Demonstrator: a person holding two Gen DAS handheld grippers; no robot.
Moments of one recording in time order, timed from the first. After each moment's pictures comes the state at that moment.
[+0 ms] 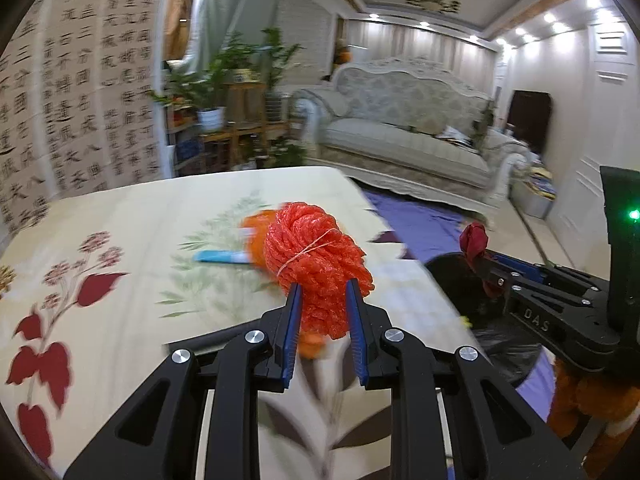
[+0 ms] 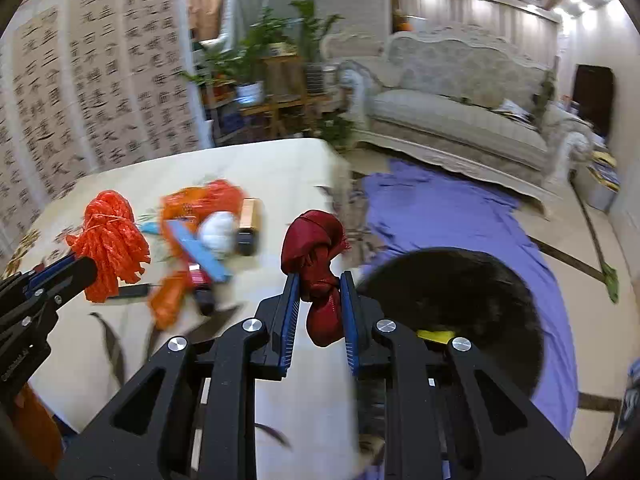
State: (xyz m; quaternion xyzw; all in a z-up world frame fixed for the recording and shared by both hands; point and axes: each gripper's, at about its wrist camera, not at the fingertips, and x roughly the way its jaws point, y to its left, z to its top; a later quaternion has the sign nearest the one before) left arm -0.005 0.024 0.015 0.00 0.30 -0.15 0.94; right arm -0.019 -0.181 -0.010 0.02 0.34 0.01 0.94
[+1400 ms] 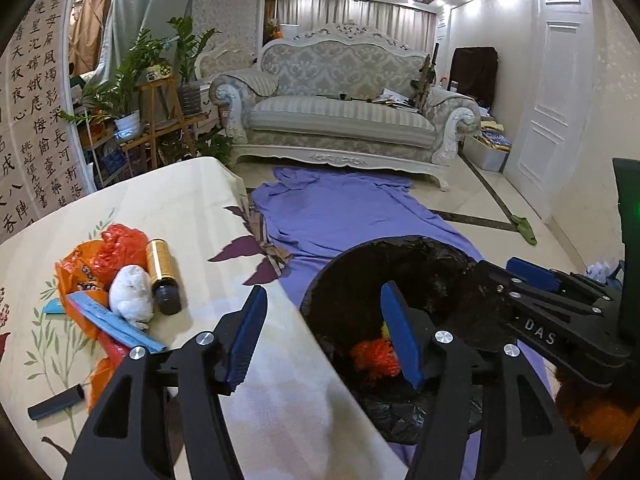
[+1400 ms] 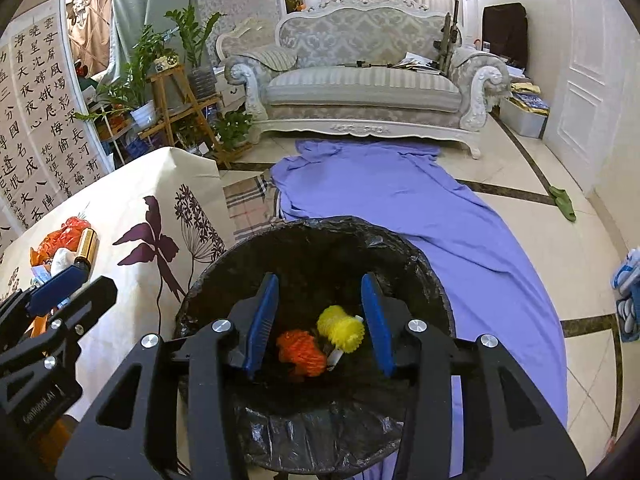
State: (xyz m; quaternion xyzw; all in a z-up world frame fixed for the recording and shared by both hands) left arm 0.041 -0.107 -0.018 0.06 0.33 -0.23 0.91; right arm -0.009 -0.303 -0.051 0.10 0.35 -0.12 0.92
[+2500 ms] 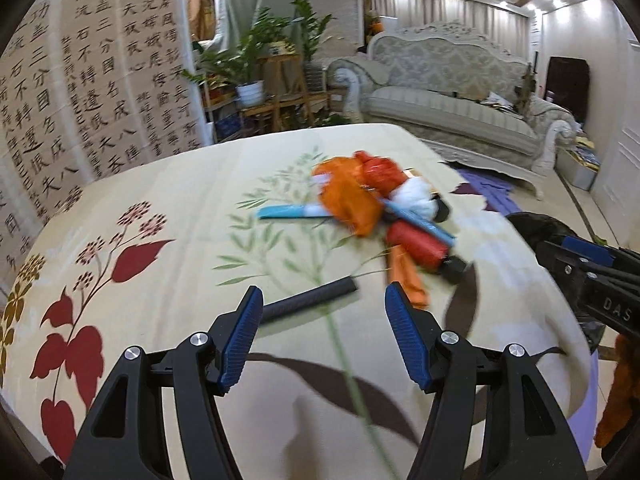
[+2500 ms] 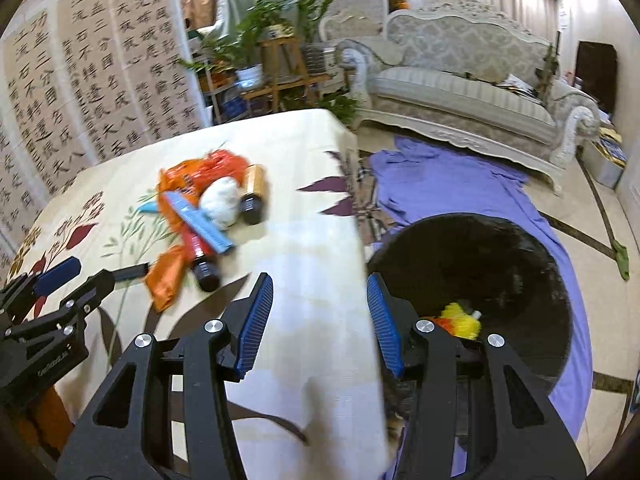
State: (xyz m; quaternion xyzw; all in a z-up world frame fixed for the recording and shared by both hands) left arm 0.014 0.077 -0.028 0.05 0.35 -0.05 0.93; right arm -0.012 -0.146 -0.038 0.03 0.37 0.05 0.93
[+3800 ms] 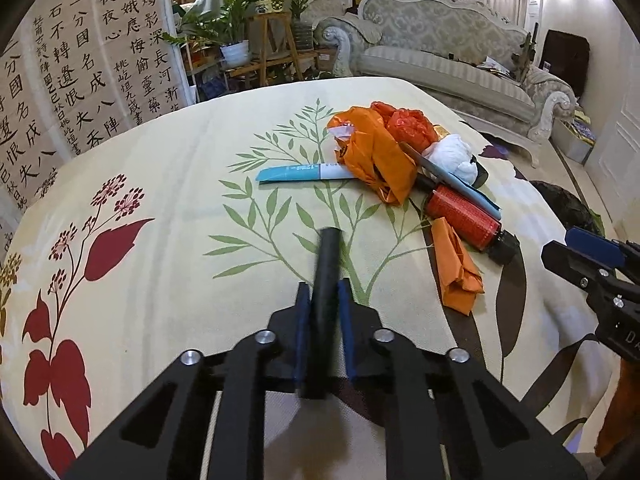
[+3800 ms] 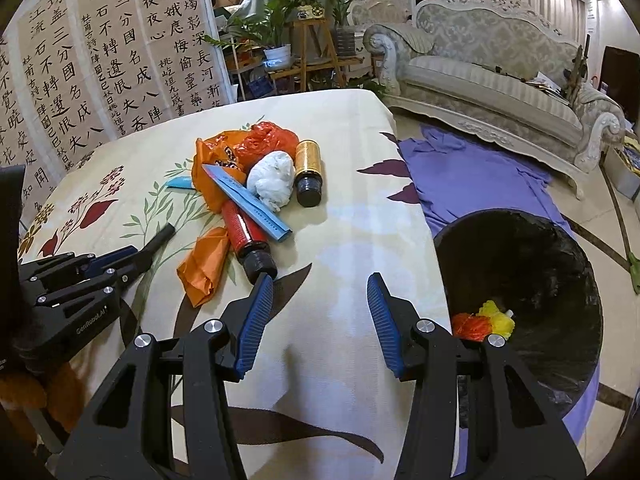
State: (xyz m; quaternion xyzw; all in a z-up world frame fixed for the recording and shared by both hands) left arm 0.046 0.097 -0.052 0.05 0.42 -0.08 0.90; right arm 0.001 -0.114 -0.049 0.02 0.40 0.08 0.91
